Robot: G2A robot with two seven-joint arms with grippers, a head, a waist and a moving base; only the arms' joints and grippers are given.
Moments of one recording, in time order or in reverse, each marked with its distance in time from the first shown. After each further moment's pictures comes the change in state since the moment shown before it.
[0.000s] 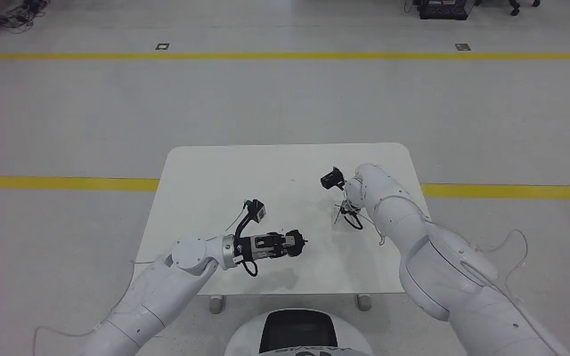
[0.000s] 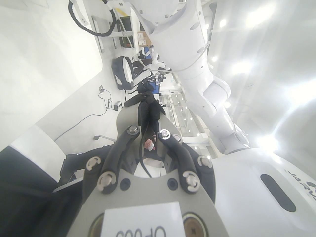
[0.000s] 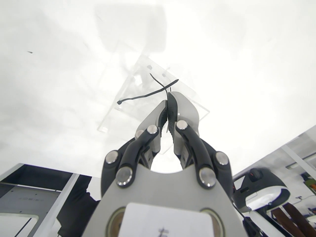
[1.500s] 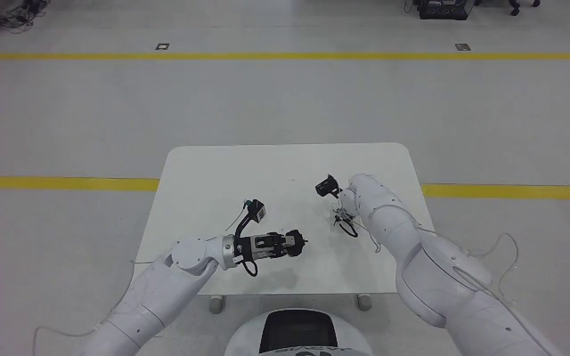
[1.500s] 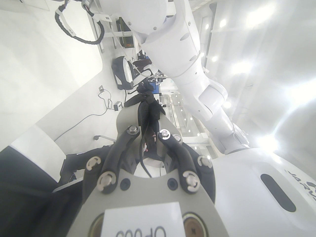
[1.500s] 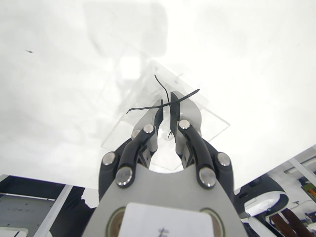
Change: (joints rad) left arm 0.000 0.000 0.000 0.000 0.000 0.000 0.000; right arm -0.045 -0.019 -0.049 0.005 0.006 0.020 -0.065
